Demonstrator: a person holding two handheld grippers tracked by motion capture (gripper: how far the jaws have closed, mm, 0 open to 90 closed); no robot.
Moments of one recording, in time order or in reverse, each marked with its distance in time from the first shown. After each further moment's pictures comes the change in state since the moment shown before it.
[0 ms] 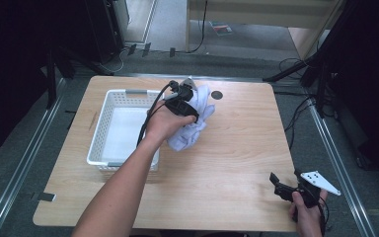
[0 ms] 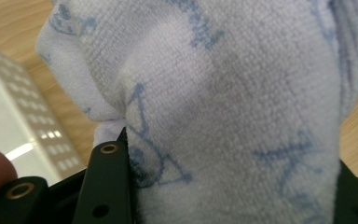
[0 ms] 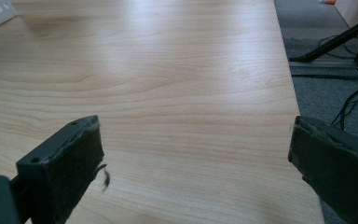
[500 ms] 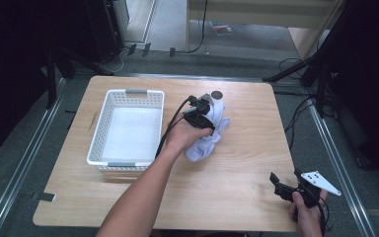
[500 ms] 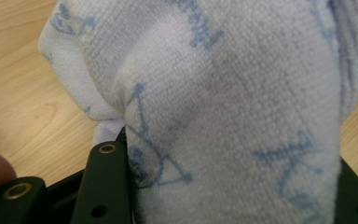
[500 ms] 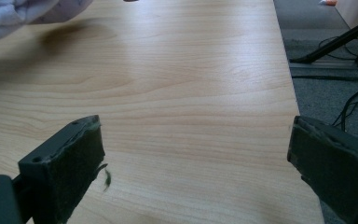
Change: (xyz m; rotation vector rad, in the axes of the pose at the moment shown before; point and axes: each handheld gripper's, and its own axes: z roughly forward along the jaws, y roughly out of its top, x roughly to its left) left arm -0.035 0.000 0.068 0.051 -0.058 0.011; right arm 0.000 0.000 0.000 -0.006 0.004 0.002
